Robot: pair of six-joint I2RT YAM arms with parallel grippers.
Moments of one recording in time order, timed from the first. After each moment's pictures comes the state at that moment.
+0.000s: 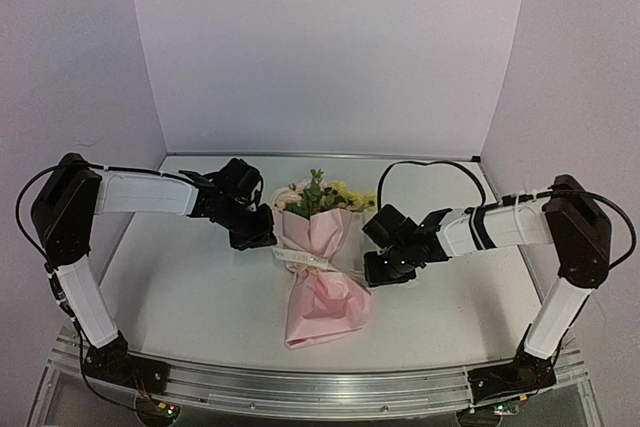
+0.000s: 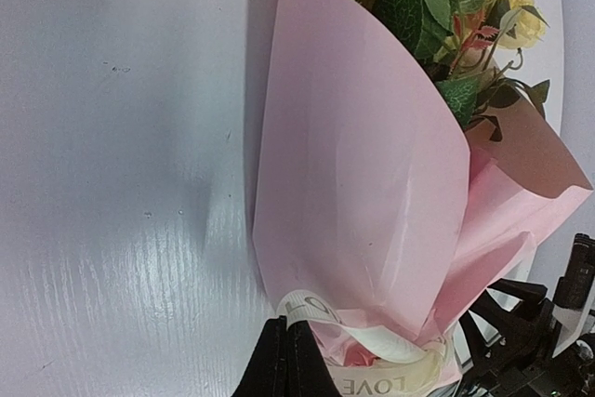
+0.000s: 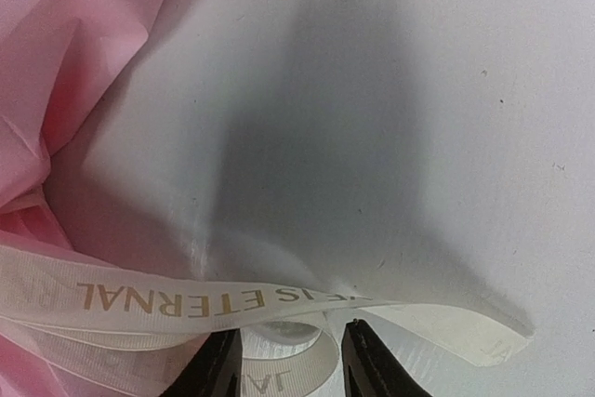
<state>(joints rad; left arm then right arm) -0.69 1.77 1.16 -0.37 0.22 -0.90 0.88 1.76 1.01 -0.40 0.16 0.65</state>
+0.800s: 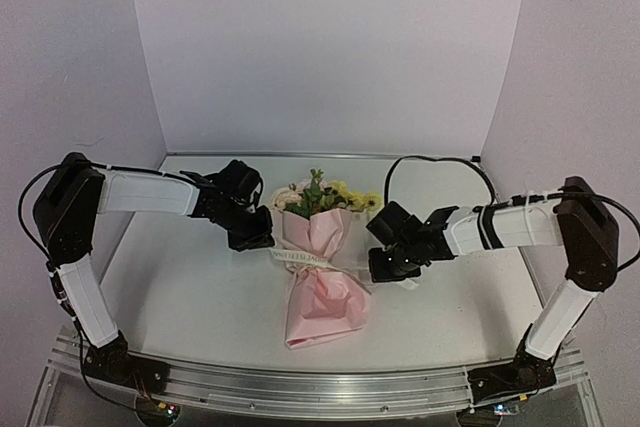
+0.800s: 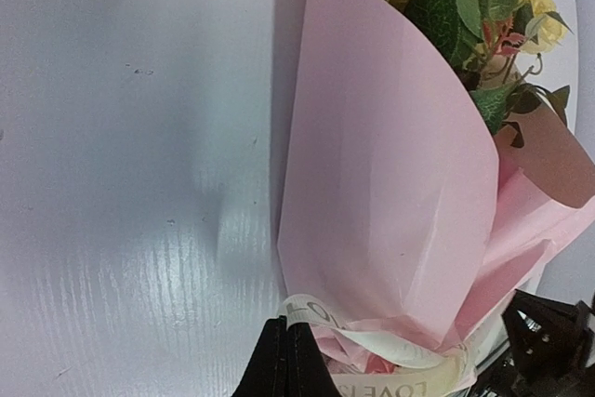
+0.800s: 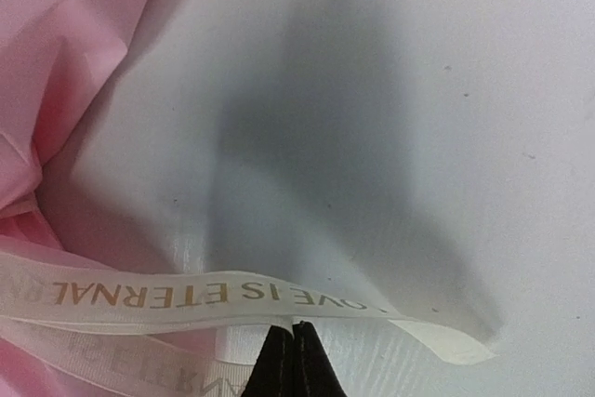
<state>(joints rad) -0.68 1.79 1.16 -0.38 0.20 -0.88 0.88 1.71 1.01 -0.43 0.21 0.68</state>
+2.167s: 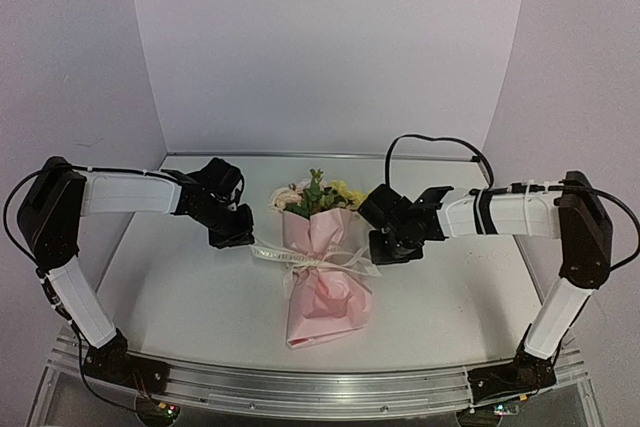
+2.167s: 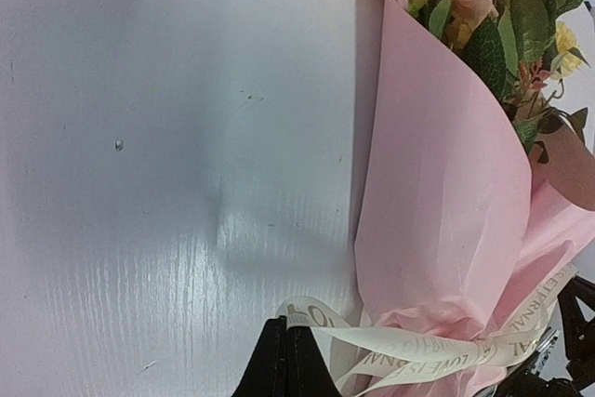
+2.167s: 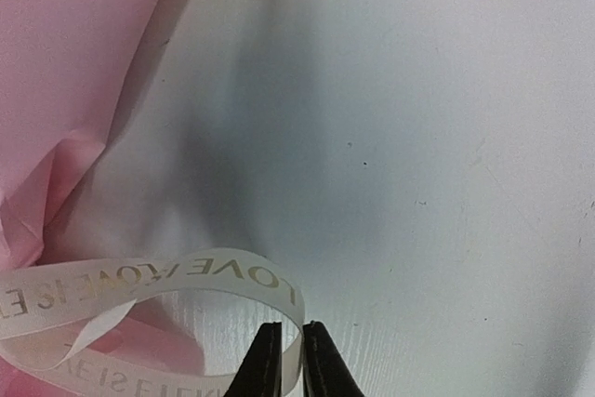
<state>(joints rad) -0.61 1.70 1.09 -0.43 0.15 -0.80 0.87 1.75 1.19 -0.64 0.38 0.70</state>
